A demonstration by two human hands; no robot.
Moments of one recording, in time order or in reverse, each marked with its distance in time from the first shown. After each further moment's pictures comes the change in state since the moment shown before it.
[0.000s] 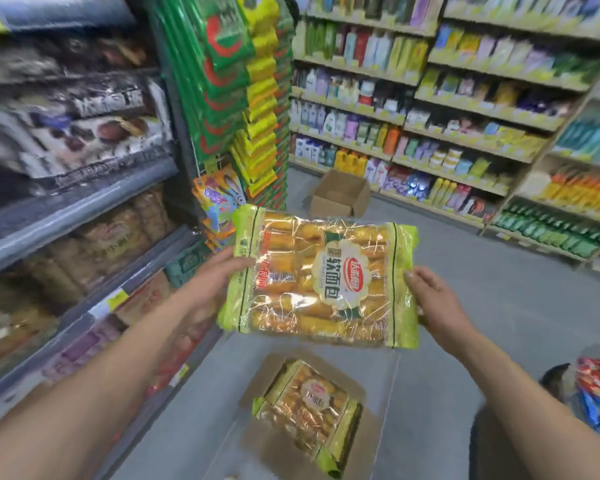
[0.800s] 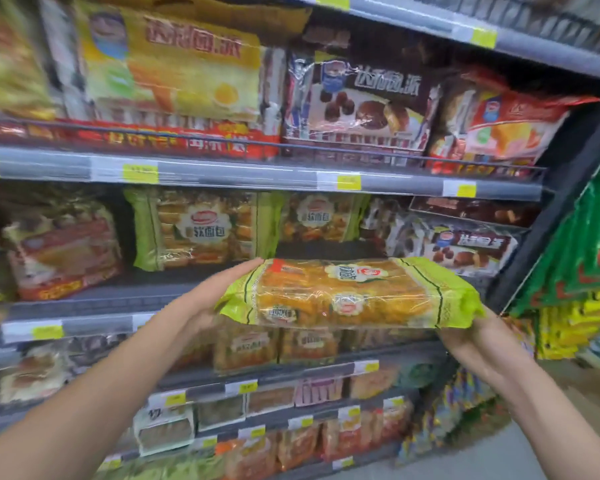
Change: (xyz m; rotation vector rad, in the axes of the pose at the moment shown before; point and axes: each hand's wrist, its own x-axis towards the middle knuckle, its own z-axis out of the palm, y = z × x) left_hand -0.403 0.021 -0.387 -0.281 0.718 0.158; right_hand -0.120 -0.207 0.449 0.444 -1.130 -0.195
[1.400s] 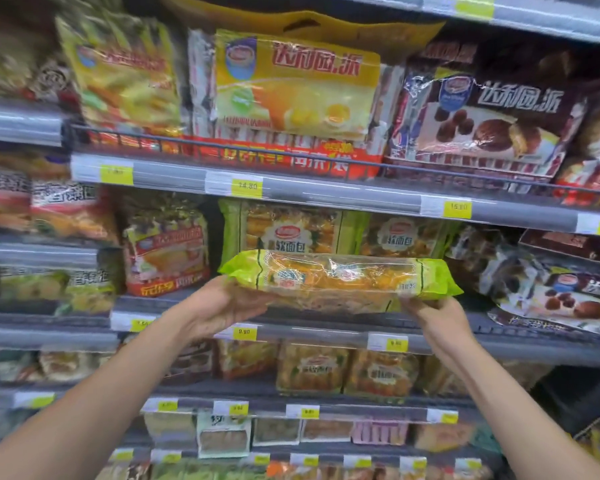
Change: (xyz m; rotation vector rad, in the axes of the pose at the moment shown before) left_hand -0.033 0.001 -0.127 -0.232 0.147 0.063; right_hand 0.138 0.102 0.135 -0.462 0.154 -0.041
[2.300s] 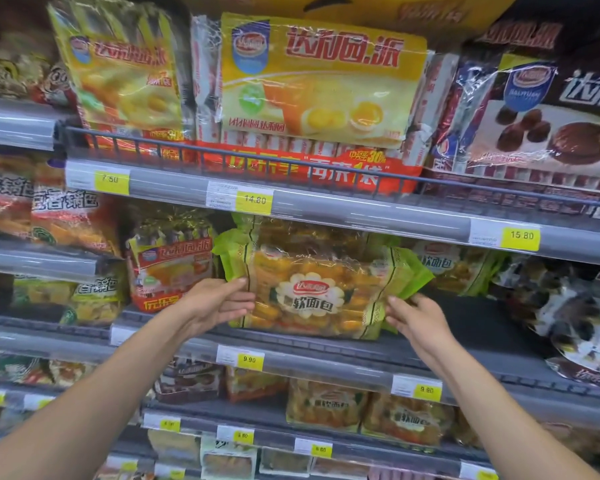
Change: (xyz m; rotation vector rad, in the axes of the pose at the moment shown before) left_hand 0.062 0.021 -0.046 0.061 0.360 0.028; right_hand 0.093 0.016 0.072 0.149 -0.175 0.196
